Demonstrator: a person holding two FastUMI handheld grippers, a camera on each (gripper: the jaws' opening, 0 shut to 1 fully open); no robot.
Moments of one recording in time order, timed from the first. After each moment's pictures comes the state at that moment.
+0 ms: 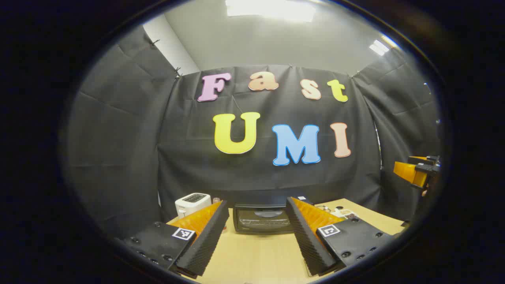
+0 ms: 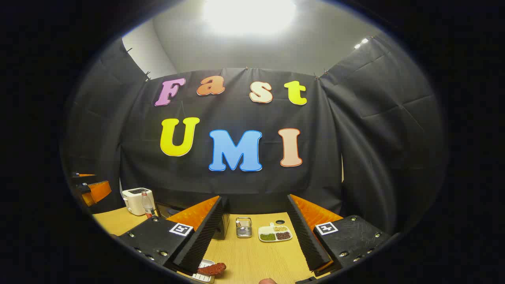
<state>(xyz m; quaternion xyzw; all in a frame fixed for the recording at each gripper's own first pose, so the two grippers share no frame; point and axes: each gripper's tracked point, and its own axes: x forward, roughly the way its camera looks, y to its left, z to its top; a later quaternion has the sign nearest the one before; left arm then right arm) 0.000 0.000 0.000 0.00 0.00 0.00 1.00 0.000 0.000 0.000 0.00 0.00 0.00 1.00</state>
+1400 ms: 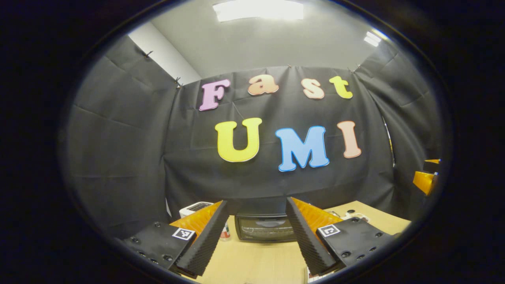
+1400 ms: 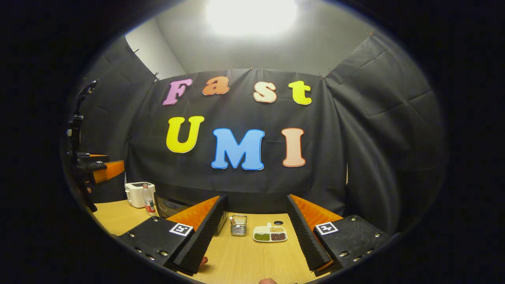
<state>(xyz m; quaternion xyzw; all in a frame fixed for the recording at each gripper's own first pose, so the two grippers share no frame) 0.051 -0.035 0.019 0.03 -0.02 0.04 1.00 0.001 -0.041 -0.021 -0.02 -0.01 0.04 1.00</state>
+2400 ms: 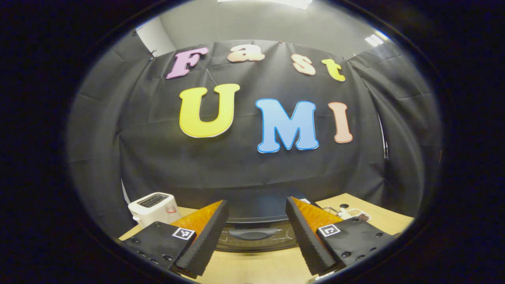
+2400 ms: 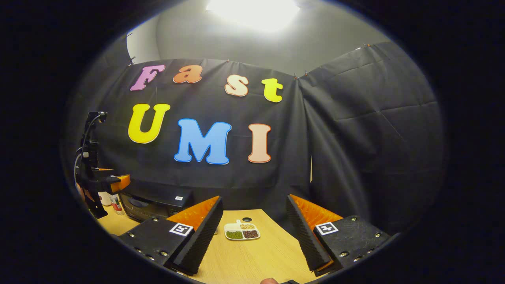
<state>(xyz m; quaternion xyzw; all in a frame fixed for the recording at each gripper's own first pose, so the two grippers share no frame) 0.248 -0.053 -0.082 0.01 0.05 -0.07 1.00 0.013 -0.057 -0.027 -0.04 0.02 -0.13 0.99</state>
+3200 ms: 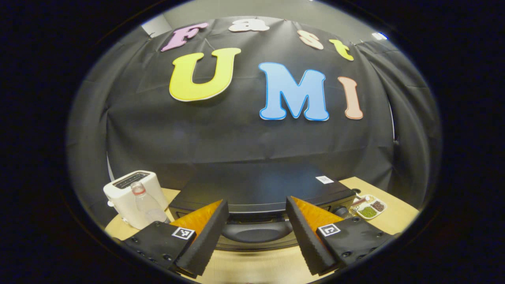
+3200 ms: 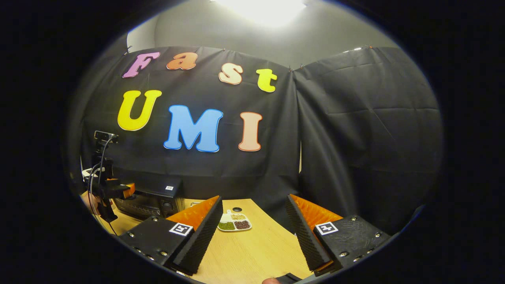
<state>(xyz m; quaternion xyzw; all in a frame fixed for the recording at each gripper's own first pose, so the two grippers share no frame) 0.328 -0.052 -0.193 -0.01 0.13 -0.07 0.99 0.009 -0.048 -0.037 -0.05 0.06 -0.17 0.98</state>
